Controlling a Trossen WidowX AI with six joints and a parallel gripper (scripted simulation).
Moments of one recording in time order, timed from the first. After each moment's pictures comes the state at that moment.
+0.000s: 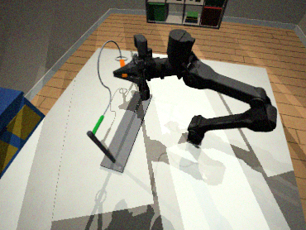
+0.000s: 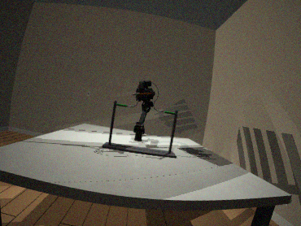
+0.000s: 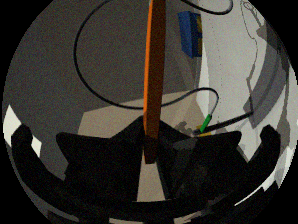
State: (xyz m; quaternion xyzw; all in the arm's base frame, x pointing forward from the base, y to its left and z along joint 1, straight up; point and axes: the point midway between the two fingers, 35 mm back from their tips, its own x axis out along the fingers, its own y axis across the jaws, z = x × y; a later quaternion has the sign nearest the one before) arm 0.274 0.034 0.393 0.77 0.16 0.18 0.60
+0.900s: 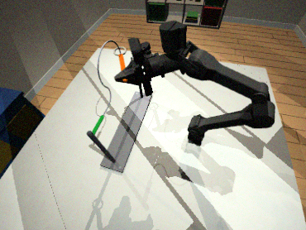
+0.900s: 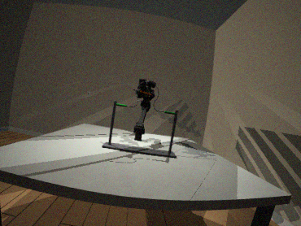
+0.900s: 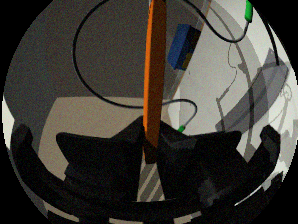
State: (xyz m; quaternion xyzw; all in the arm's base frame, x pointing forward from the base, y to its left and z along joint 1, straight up) arm 0.274 0.035 0.381 0.64 0.20 0.13 0.73
